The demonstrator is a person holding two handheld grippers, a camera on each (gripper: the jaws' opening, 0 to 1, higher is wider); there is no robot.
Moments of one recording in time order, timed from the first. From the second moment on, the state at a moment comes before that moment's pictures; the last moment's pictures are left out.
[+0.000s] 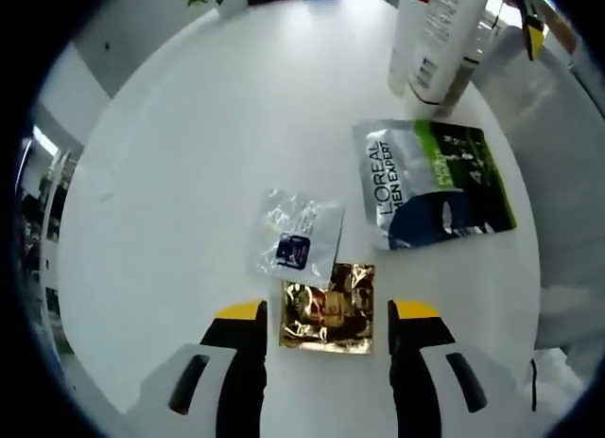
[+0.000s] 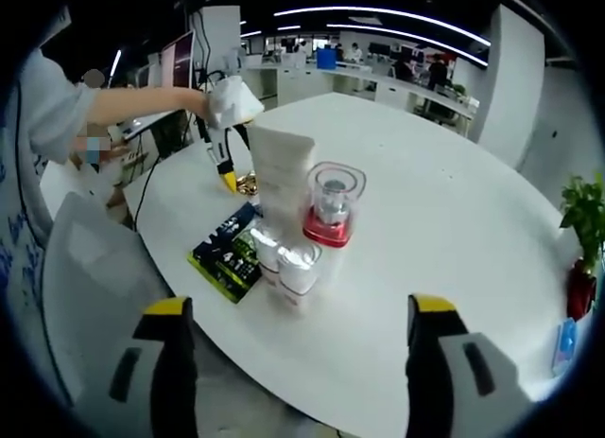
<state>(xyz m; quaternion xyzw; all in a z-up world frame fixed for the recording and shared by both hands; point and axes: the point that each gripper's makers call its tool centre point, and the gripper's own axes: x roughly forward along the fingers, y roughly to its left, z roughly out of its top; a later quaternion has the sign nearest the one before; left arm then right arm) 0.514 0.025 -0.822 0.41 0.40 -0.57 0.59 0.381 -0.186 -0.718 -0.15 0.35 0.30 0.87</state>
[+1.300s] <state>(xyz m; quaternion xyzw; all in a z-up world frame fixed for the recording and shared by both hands) 0.513 0.044 -0.831 0.40 0.43 -0.56 0.58 0.381 -0.185 -0.717 -0.15 0.35 0.31 0.87</state>
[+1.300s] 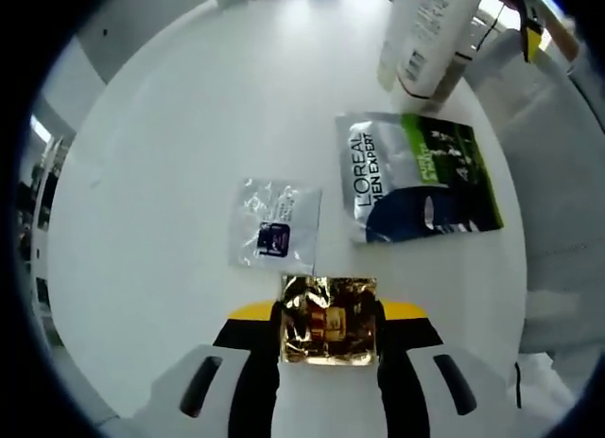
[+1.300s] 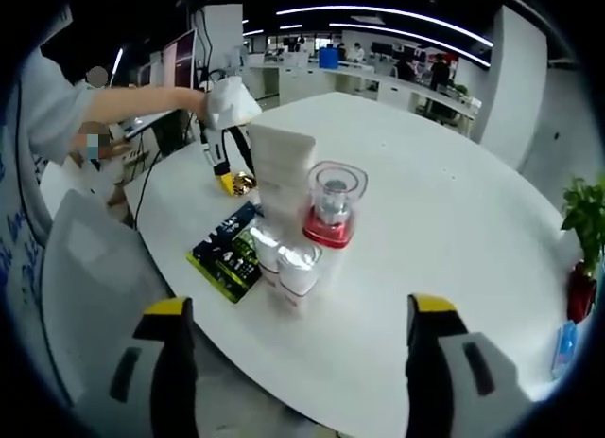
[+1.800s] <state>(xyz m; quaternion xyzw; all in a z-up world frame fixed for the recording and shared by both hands) 0.495 0.041 -0.830 0.39 0.43 -0.56 0.59 0.383 -0.184 -0.711 -0.14 0.34 0.31 0.88</state>
